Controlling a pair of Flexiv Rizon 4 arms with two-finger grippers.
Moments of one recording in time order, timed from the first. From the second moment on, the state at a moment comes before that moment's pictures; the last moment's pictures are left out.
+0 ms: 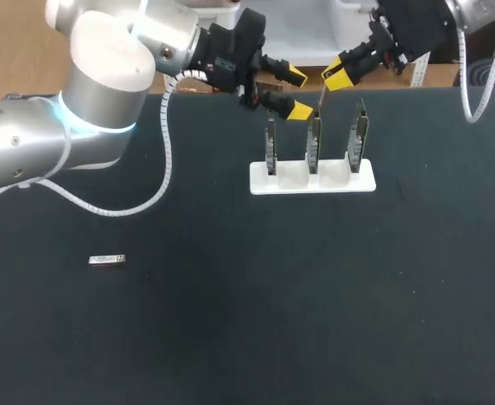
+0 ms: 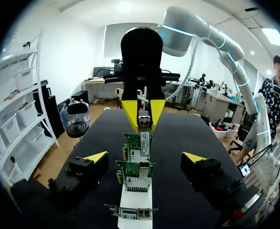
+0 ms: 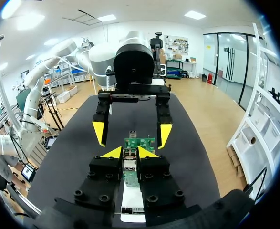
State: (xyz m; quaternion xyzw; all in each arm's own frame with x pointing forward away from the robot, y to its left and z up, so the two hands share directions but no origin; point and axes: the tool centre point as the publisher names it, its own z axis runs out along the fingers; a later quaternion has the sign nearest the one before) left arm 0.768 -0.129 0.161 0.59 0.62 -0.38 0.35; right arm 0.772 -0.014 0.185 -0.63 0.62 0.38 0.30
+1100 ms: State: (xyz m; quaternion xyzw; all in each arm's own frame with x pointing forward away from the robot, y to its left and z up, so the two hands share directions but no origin) left arm 0.756 -0.134 0.161 0.62 0.62 -0.34 0.33; right arm 0.766 -0.016 0.183 -0.62 0.62 0.38 0.30
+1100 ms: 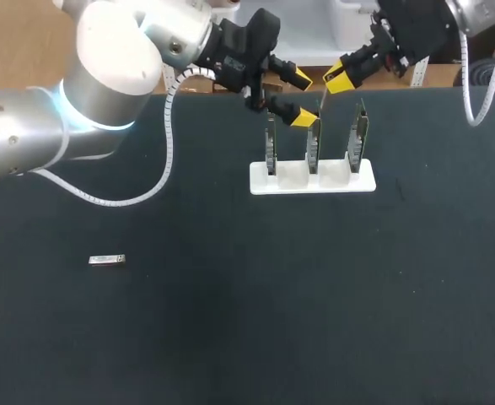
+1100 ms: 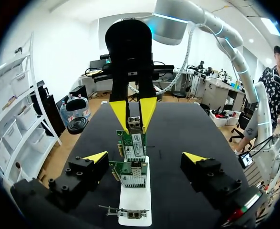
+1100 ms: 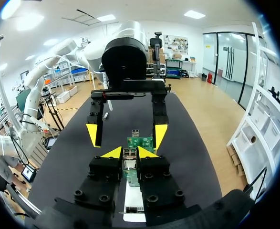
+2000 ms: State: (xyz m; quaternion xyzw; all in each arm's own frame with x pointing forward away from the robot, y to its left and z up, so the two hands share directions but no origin) left arm 0.762 -0.140 0.161 0.63 0.62 -0.34 0.33; right arm 0.762 -0.016 0.183 -0.62 0.62 0.37 0.30
